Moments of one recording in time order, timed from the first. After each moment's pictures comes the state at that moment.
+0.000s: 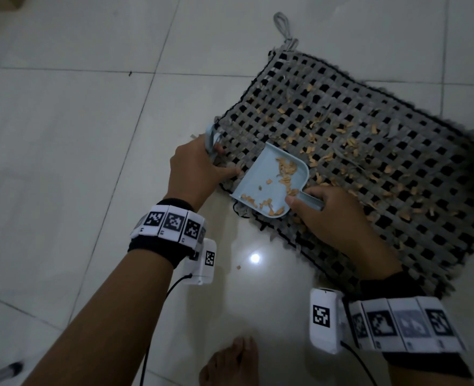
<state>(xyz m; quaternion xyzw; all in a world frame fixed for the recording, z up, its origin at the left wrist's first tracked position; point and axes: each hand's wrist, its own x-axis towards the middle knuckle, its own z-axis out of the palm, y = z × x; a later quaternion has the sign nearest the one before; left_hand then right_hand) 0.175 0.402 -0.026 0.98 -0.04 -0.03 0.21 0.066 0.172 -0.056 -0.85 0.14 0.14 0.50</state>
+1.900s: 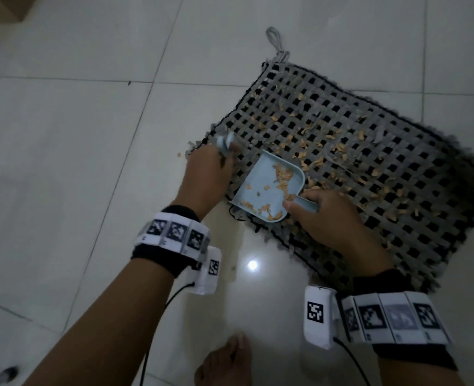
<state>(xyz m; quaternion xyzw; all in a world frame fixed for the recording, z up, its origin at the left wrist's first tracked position) 0.171 0.377 -0.021 0.96 -0.11 -0.03 0.24 0.064 0.166 -0.048 -0.85 0.15 0.17 0.47</state>
